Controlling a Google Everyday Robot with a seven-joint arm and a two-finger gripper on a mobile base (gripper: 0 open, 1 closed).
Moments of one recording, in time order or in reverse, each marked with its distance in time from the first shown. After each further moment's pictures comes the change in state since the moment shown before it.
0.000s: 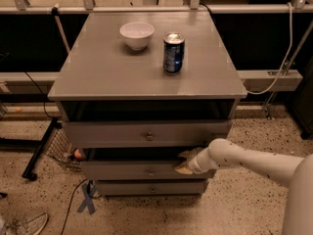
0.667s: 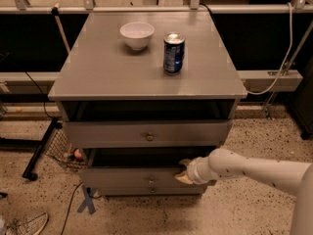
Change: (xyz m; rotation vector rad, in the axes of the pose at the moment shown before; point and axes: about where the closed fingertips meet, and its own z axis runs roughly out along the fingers) arm 0.011 0.042 -0.007 -0.028 0.028 0.042
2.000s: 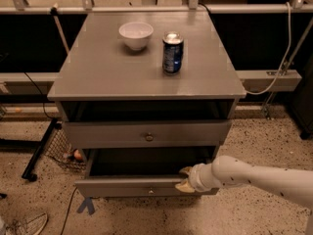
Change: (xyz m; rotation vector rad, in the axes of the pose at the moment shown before) arm 0.001 0.023 -0.009 -0.005 -0.021 0.002
